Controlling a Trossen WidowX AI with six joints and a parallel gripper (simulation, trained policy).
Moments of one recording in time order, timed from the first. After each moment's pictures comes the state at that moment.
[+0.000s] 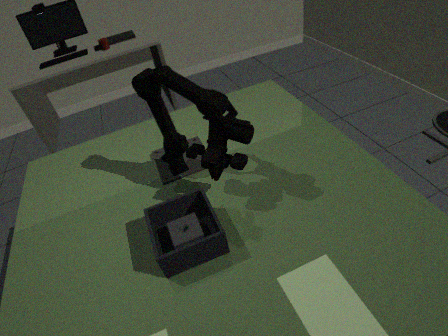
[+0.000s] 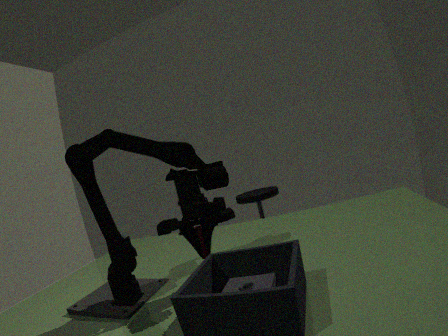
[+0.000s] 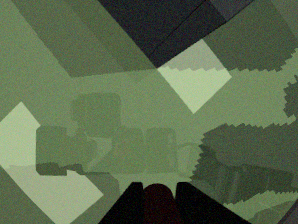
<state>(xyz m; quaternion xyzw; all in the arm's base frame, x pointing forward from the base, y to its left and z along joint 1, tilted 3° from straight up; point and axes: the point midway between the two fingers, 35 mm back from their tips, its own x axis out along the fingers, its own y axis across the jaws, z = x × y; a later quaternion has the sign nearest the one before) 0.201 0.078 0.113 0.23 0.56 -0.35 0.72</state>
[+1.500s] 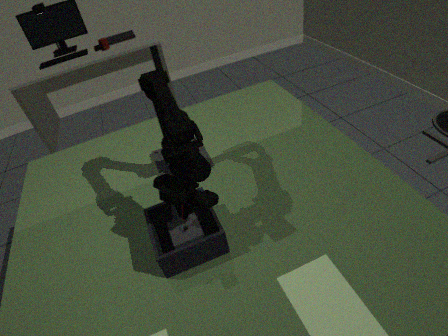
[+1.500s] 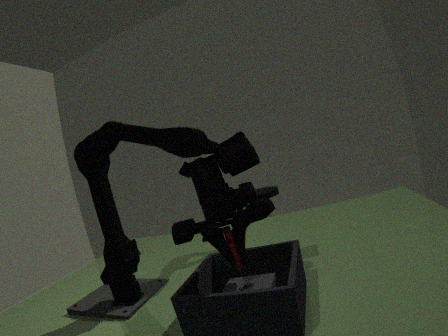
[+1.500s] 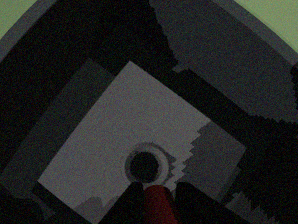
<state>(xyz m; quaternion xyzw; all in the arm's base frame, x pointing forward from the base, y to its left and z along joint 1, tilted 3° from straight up) 0.305 -0.074 0.142 0.28 0.44 -0.42 0.74</state>
